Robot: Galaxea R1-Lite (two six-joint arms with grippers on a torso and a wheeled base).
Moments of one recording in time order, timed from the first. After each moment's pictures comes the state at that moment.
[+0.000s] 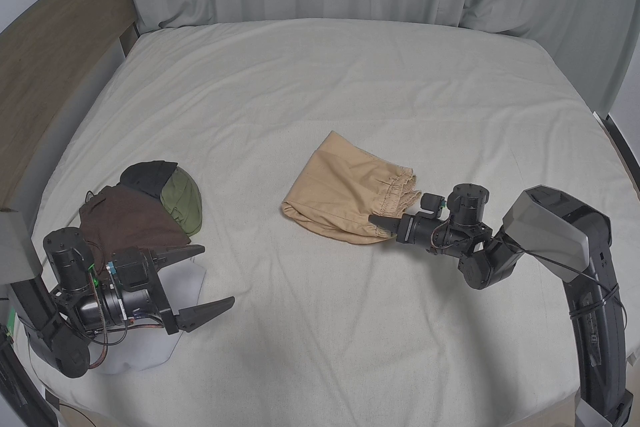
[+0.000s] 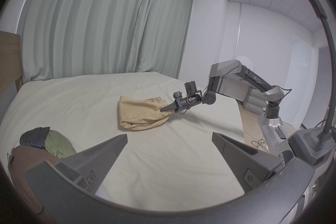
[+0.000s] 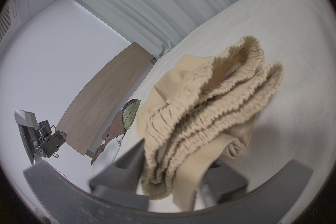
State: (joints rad) left arm -0.11 1.94 -0.18 -1.55 -0.83 0.23; right arm 0.29 2.60 -1.32 -1.09 0.60 0.47
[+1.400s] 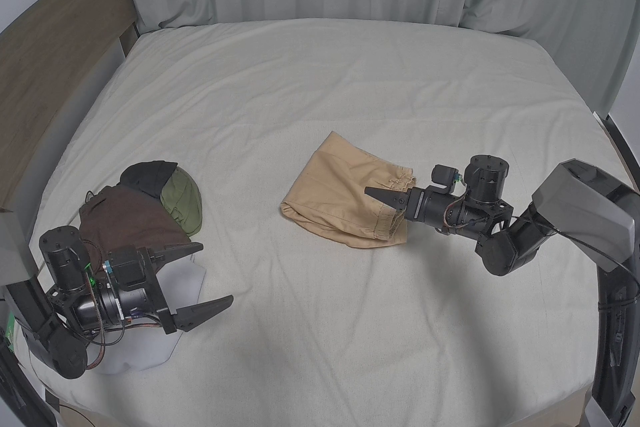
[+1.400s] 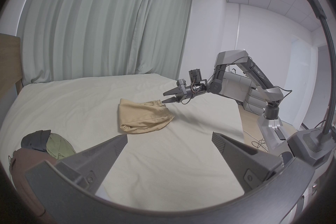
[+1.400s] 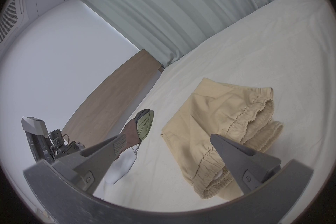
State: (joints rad) left arm -0.12 1.91 -0.17 -1.55 -0.83 0.22; right arm 0.31 2.37 -1.17 -1.08 0.57 0.47
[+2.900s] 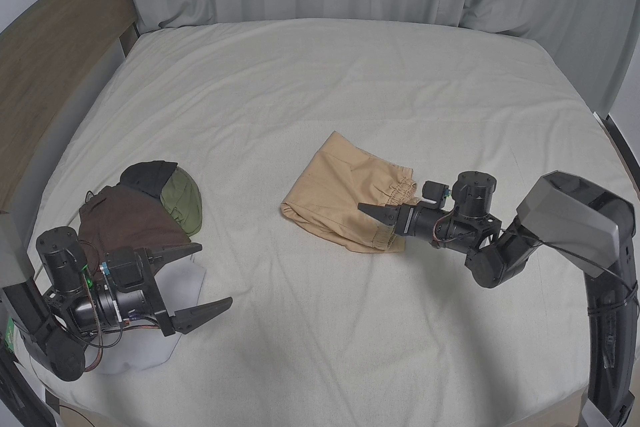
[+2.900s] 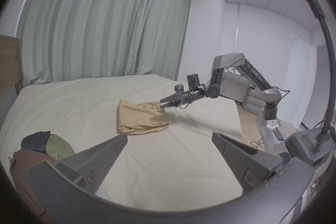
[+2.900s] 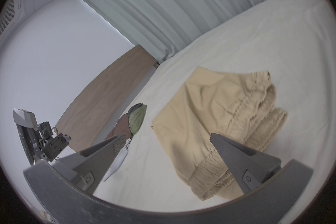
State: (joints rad) left arm -0.12 1.89 -0.16 -1.54 -0.83 0.22; right arm 0.34 2.44 -1.17 -1.11 0.51 0.45
